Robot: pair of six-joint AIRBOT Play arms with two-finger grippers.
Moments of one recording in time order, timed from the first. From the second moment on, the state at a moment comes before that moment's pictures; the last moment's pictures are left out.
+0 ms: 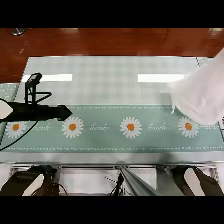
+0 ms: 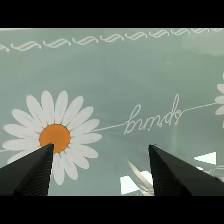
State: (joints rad) left arm -0.07 -0.79 0.70 1.12 -1.11 -1.44; right arm -0.52 -0.78 1.49 -0.91 1.11 1.33
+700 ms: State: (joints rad) left arm -0.07 -0.77 0.66 1.03 -0.98 -1.44; right arm 0.01 -0.90 1.73 -0.80 1.30 1.31
